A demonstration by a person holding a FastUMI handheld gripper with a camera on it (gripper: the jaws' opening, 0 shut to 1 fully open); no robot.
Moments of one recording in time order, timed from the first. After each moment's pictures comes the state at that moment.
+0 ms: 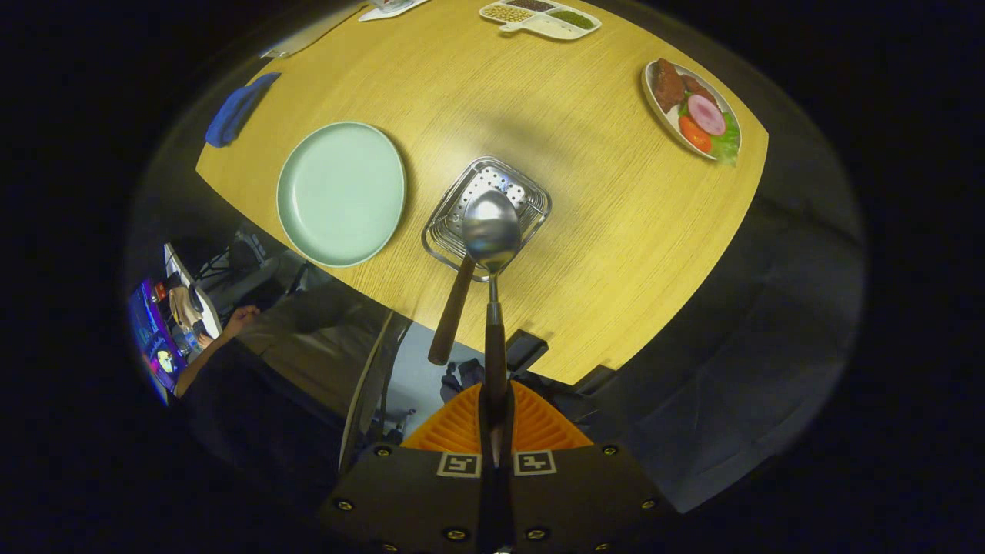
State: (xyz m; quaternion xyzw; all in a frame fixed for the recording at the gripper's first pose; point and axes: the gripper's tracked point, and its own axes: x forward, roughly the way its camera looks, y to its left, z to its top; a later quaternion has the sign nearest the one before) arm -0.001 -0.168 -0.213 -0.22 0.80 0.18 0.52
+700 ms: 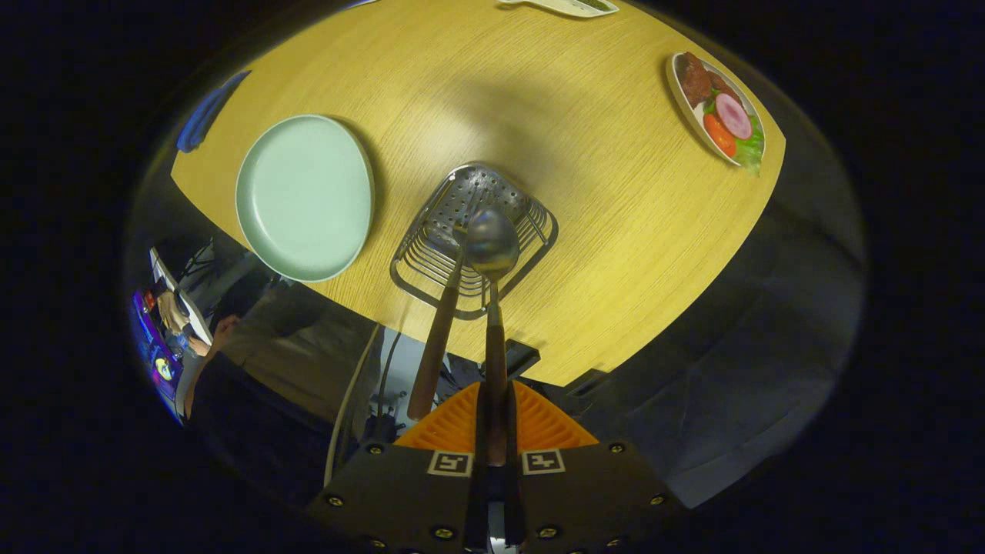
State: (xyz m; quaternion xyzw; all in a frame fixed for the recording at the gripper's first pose) arm 0.019 -0.160 -0.247 -0.24 0.83 0.16 0.48
